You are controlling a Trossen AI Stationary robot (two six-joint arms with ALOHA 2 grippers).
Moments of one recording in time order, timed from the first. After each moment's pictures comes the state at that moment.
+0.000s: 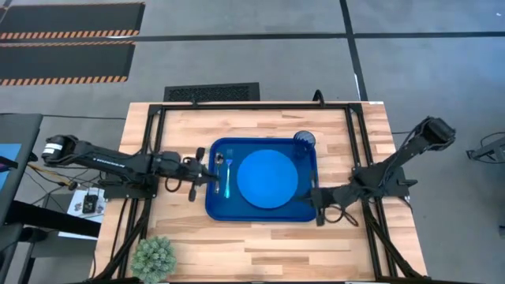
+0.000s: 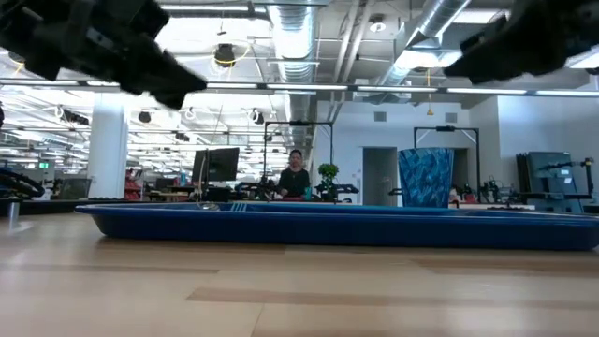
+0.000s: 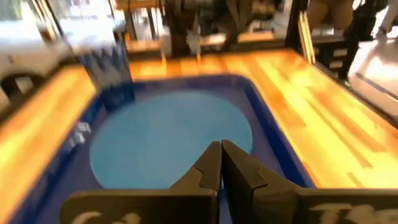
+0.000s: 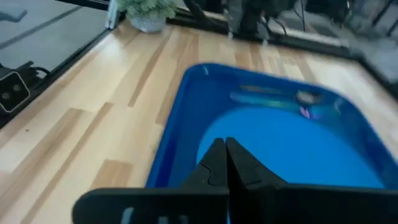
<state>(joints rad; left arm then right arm) -0.05 0.93 0.27 0.41 0.05 0.06 0.55 1.15 0.44 0.33 0.48 0.03</state>
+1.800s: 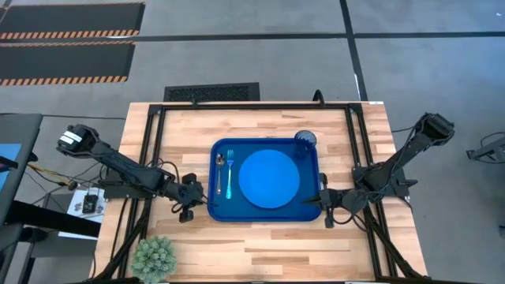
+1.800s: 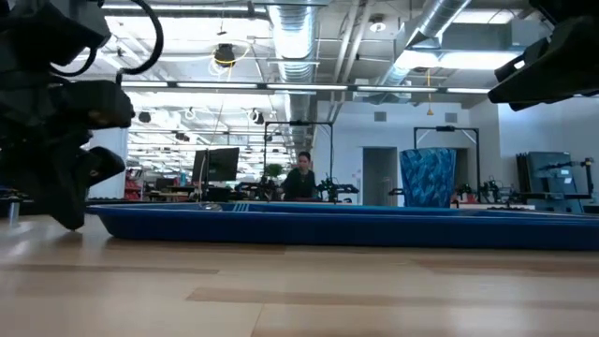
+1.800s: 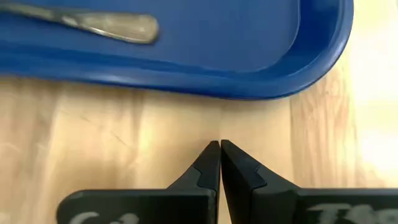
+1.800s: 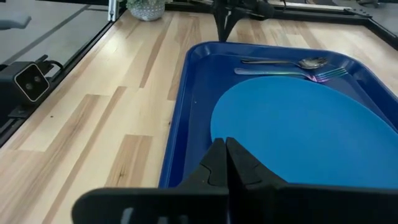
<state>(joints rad) -0.37 1.20 0.33 -0.13 -0.08 -0.47 0.67 1.03 0.34 0.23 0.58 0.25</state>
